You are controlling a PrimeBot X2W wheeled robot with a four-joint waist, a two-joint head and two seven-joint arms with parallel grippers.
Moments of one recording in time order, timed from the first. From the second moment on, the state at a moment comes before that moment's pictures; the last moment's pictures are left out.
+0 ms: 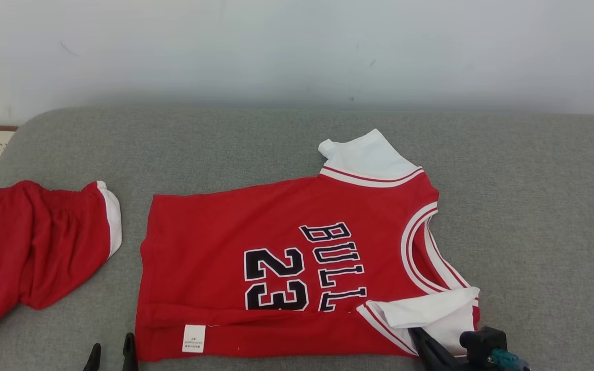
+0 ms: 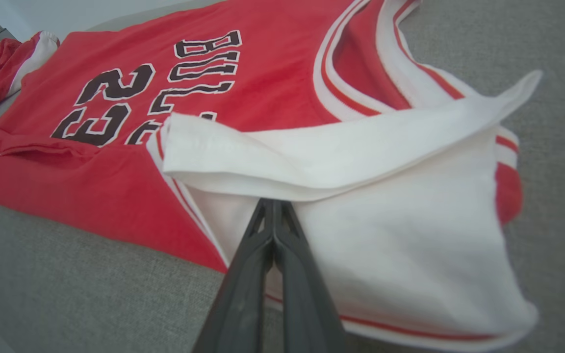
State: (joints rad) left arm -0.14 0.05 0.12 0.47 -0.30 -0.11 -0.26; right arm -0.22 -0.29 0.68 0.57 0.53 0.13 -0.26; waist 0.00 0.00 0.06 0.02
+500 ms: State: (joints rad) left arm -0.15 0.05 0.09 0.47 -0.32 -0.11 -0.26; right arm -0.36 -0.27 0.69 0.64 0.56 0.13 -0.26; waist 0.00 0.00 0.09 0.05
